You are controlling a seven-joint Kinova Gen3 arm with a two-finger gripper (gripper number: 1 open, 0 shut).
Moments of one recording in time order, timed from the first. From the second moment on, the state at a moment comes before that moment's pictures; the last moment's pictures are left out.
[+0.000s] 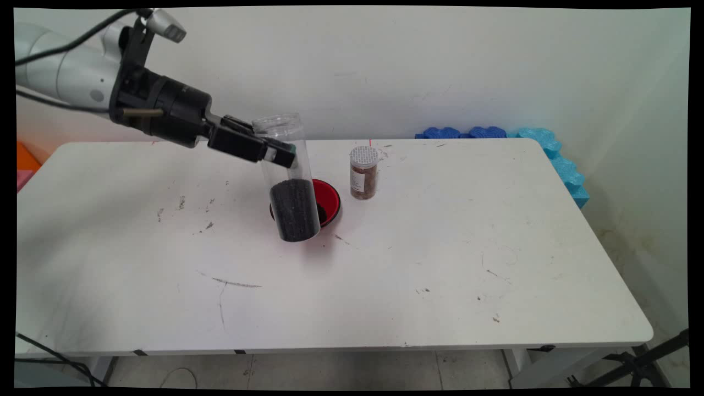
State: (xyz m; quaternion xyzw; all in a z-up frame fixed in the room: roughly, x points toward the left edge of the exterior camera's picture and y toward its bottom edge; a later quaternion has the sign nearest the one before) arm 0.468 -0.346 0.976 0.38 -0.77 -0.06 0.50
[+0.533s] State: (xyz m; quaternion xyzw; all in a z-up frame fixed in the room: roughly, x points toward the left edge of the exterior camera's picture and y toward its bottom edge) arm 0.485 -0.358 0.962 0.54 -0.69 -0.14 0.46
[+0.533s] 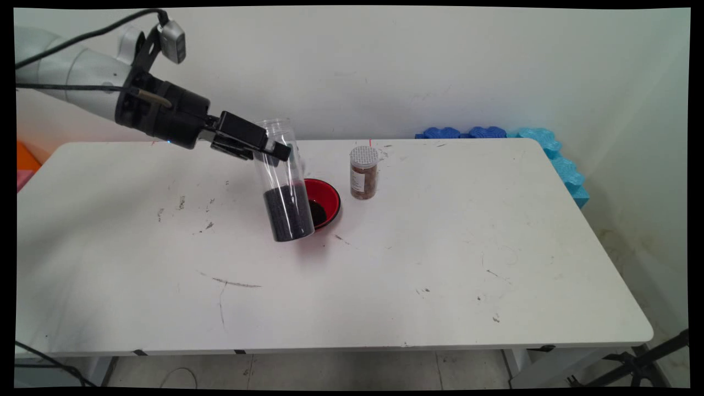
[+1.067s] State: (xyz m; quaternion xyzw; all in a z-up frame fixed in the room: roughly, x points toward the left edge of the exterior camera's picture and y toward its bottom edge) arm 0.488 -0.366 0.945 0.61 -0.64 -0.18 0.43
